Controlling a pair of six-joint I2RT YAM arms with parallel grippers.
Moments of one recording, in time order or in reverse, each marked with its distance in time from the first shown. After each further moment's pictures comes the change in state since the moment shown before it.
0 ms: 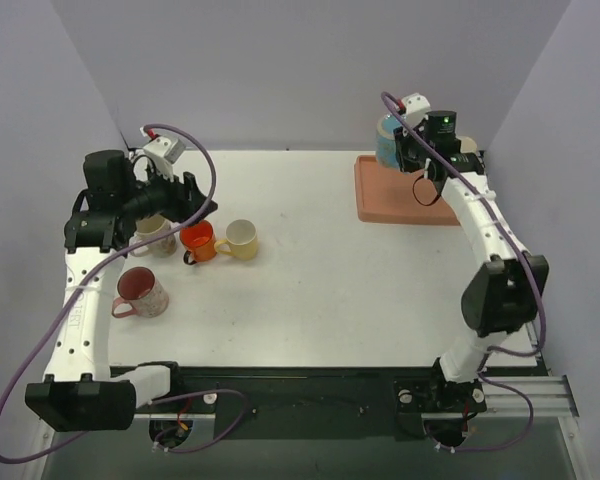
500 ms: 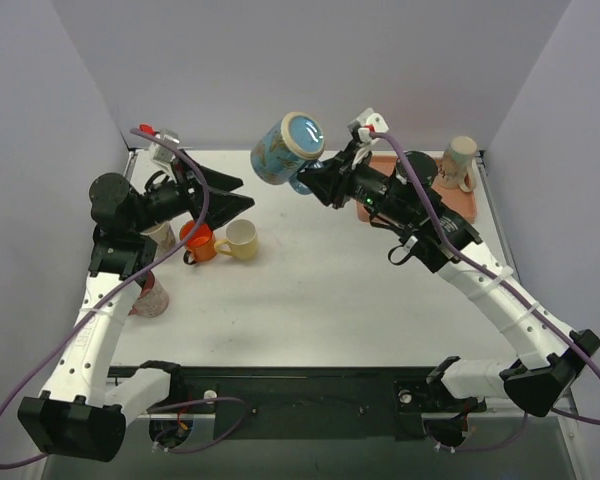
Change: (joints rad) left arm -0.164 -0.148 -0.287 0.858 0.282 -0.726; right arm 0.534 -0.563 -0.282 0.370 -0.171 0.419
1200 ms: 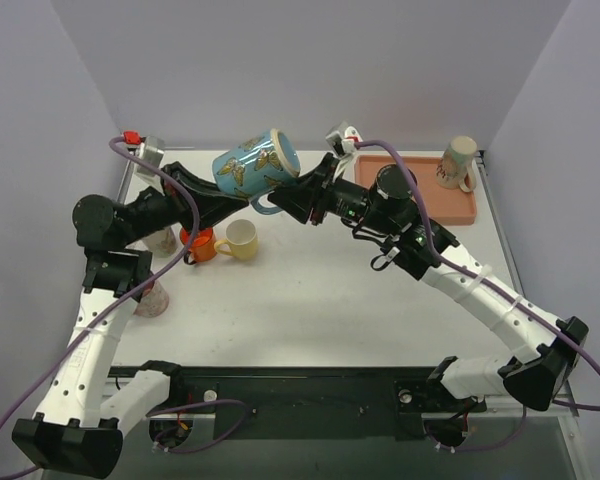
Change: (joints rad) left arm -0.030 -0.095 -0.046 0.307 0.069 -0.226; right arm 0.146 0.035 -0.061 0.186 -0.121 0.183
